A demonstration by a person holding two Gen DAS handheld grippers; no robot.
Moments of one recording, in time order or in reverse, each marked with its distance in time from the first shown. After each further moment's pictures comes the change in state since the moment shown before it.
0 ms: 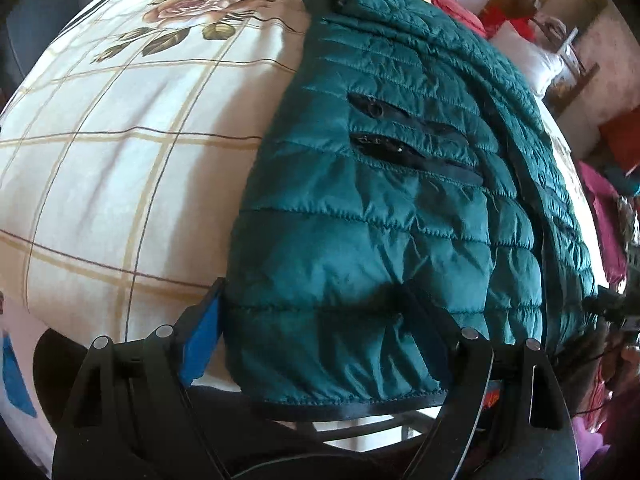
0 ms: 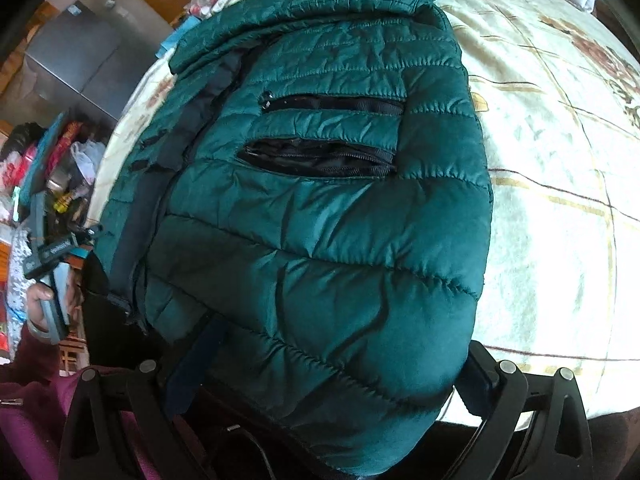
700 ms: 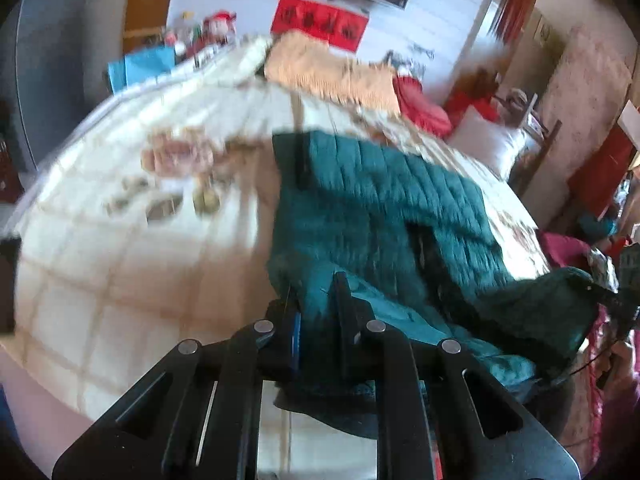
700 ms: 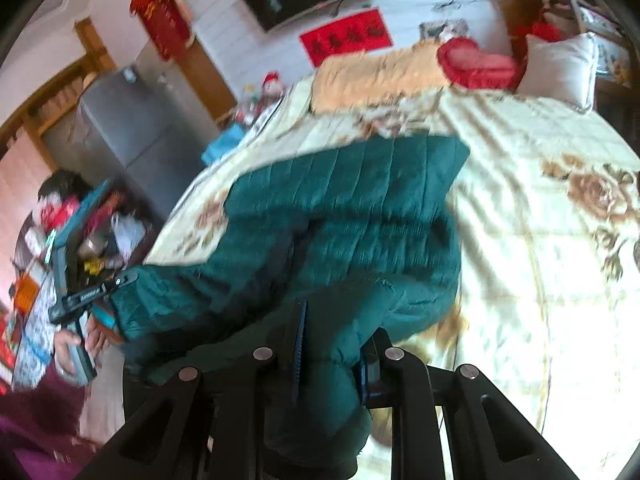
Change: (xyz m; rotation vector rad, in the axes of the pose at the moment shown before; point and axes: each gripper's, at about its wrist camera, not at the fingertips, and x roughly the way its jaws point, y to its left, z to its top) left arm -0.102 -0.022 0.077 0.029 -0.395 -0.041; right arm -0.107 0.017 0.083 -0.062 -0.431 0.063
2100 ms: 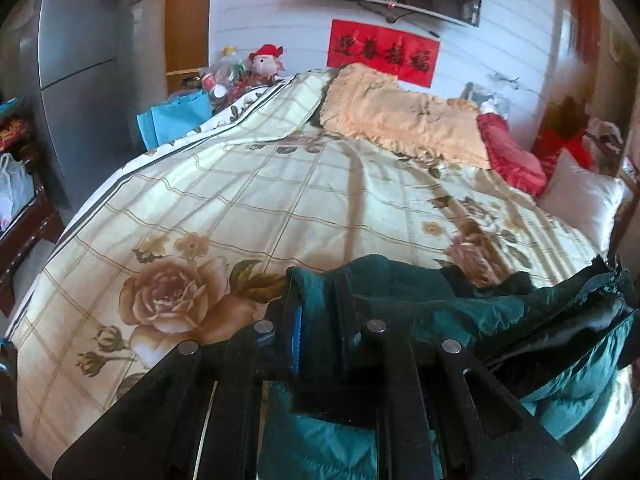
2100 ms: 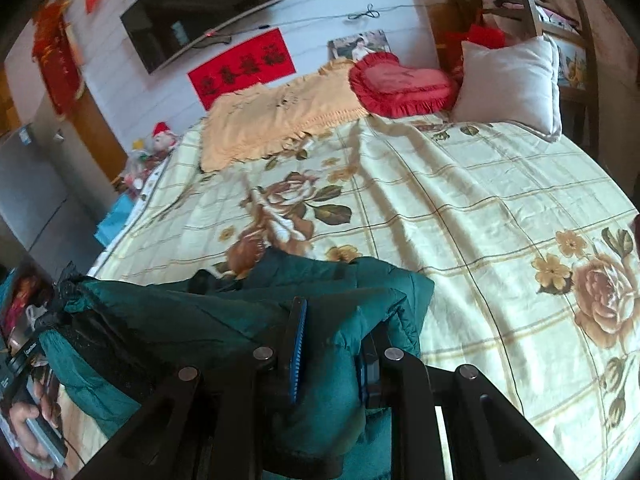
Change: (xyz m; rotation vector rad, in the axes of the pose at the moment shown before) left arm 0.200 -0.021 0.178 -0.041 -0.105 0.311; right arm 0.171 -0.093 0.200 0.165 -0.073 -0.314
